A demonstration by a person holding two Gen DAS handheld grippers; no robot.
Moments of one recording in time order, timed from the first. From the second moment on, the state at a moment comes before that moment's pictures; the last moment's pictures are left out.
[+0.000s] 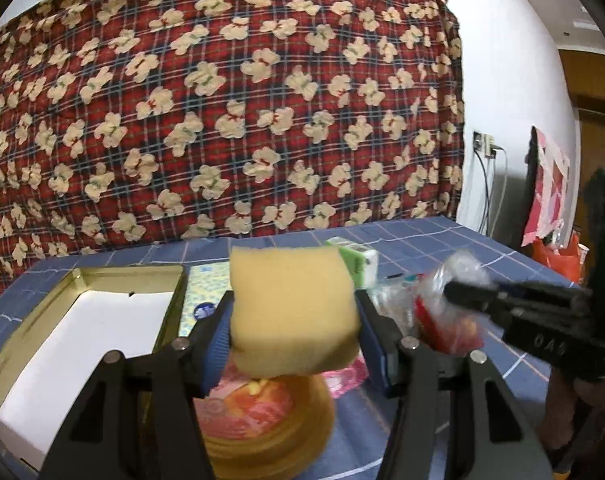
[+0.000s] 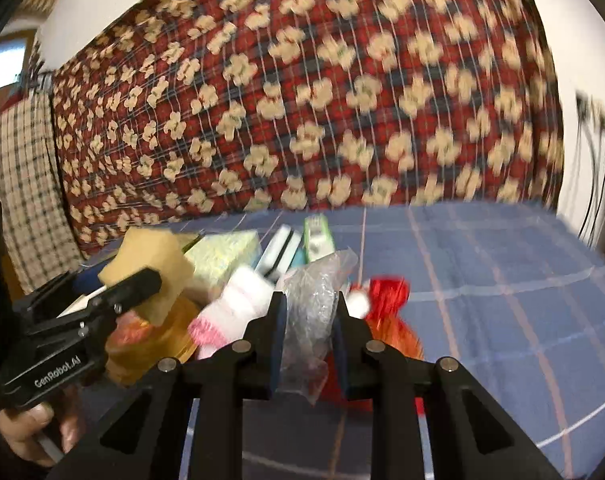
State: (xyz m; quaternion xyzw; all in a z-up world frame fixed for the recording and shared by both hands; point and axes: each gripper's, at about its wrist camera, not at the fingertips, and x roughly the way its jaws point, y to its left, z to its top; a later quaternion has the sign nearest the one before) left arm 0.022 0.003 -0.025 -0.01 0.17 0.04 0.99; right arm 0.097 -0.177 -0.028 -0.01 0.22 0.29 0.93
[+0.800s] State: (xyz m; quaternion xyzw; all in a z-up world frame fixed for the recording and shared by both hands) left arm 0.034 0.016 -0.025 -0.02 0.14 0.09 0.99; right arm 0.117 -0.149 -0.019 -0.01 0.15 0.23 0.96
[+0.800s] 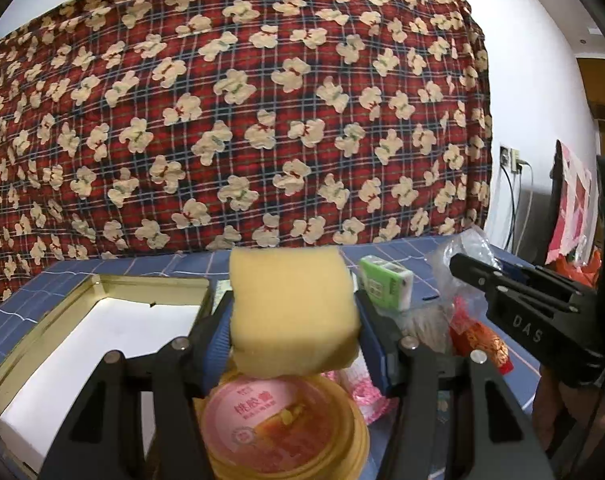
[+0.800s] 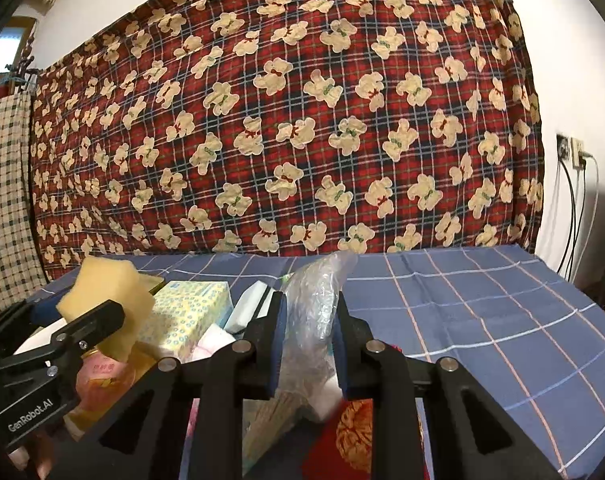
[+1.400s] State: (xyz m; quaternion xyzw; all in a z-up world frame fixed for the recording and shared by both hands) left arm 0.032 0.035 -0.025 -0.04 0.13 0.16 0.98; right arm 0.119 -0.119 -0.020 -0.03 0.14 0.23 0.96
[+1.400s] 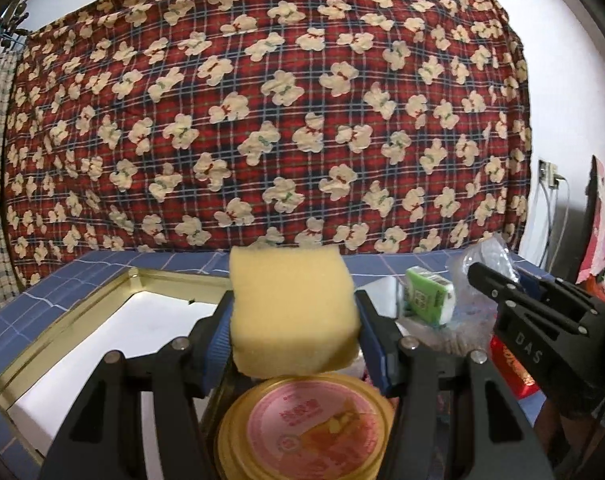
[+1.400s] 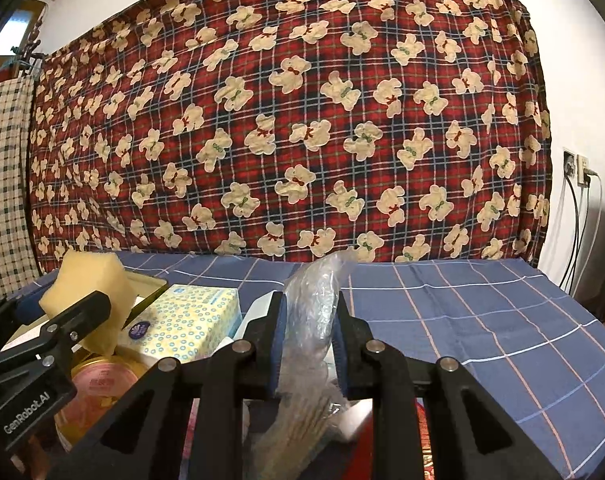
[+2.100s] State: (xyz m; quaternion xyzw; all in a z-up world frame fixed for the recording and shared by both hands) left arm 0.028 0.062 -0.029 -0.05 0.14 0.25 0.96; right arm 0.111 -0.083 -0.023 -0.05 0.15 0.26 0.95
